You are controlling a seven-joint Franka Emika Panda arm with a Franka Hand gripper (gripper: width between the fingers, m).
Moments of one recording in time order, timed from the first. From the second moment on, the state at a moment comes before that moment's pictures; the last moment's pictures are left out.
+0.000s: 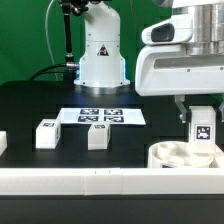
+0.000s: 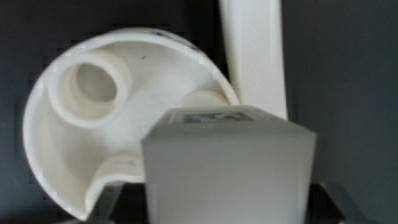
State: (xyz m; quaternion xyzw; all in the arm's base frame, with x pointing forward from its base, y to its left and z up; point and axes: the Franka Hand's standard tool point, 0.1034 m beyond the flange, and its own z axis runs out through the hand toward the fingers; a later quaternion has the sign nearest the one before) arm 0.612 0.119 0.081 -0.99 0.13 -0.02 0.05
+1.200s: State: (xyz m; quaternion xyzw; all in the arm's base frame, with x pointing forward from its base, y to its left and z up) arm 0.610 0.123 0.080 -0.81 0.58 0.01 0.05
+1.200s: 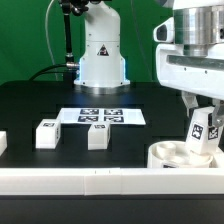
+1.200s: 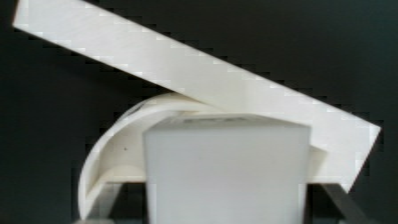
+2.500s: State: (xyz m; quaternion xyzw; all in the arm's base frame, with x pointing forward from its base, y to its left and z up) arm 0.613 0.132 0.098 -0.97 0.22 -0.01 0.06
